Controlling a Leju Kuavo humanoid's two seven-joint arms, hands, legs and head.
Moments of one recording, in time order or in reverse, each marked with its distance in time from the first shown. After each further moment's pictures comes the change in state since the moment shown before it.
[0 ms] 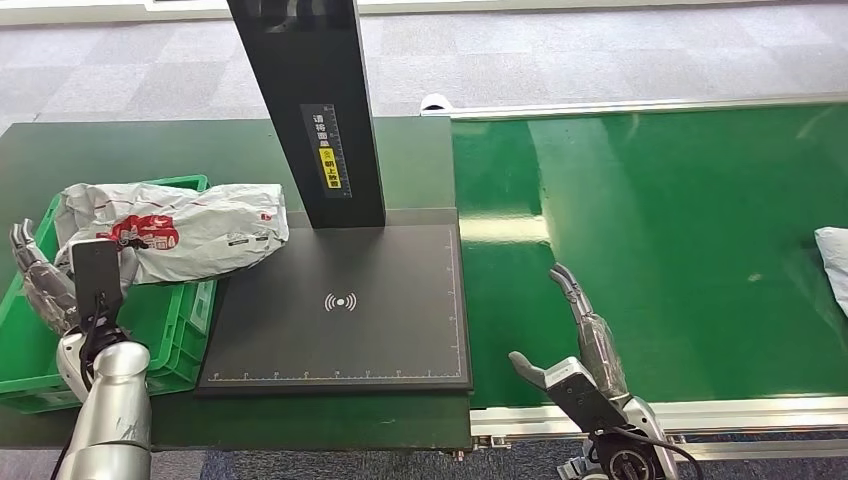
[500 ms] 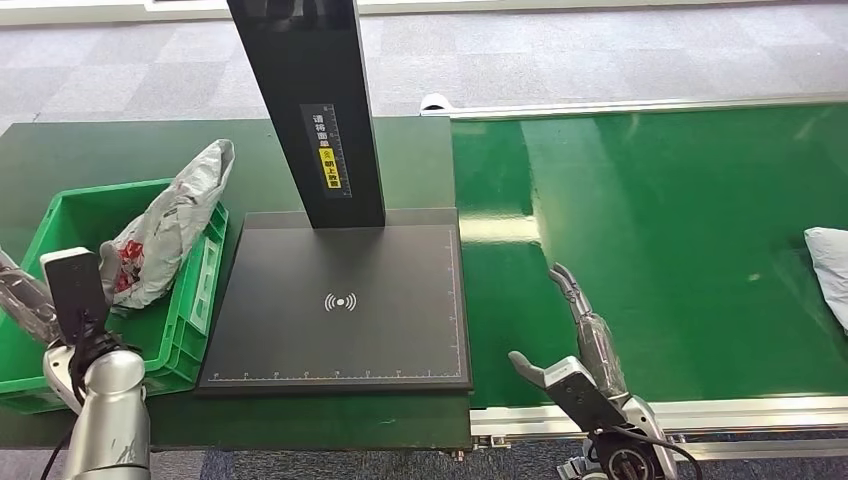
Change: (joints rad) left arm 0.092 -0.031 -0.061 -0.212 0.044 0.040 -0.019; right arm -0.006 0.000 0.000 0.007 0.000 0.000 -0.003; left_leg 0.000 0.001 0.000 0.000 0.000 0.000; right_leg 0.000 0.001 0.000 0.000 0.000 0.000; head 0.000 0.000
